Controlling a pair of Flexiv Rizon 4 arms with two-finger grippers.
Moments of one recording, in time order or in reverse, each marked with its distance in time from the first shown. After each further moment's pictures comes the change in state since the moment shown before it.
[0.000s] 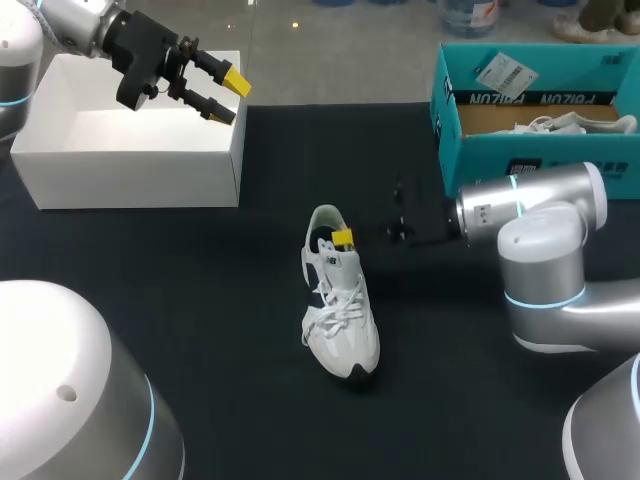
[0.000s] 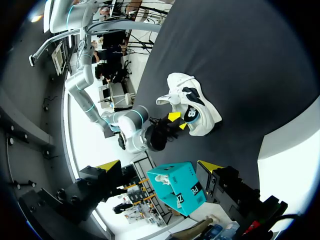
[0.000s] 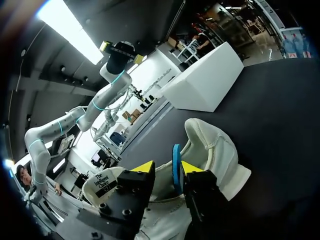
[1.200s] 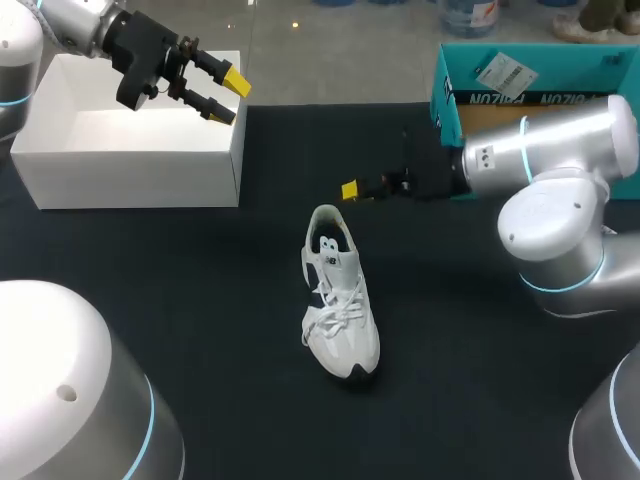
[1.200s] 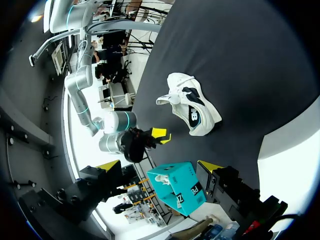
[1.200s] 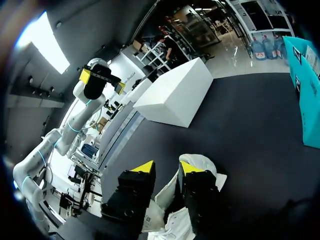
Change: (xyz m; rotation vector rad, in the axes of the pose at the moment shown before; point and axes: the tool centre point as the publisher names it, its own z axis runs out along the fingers) left arm 0.000 0.000 0.000 0.000 0.000 0.000; right arm 0.019 0.064 -0.038 -0.001 -0.330 0.133
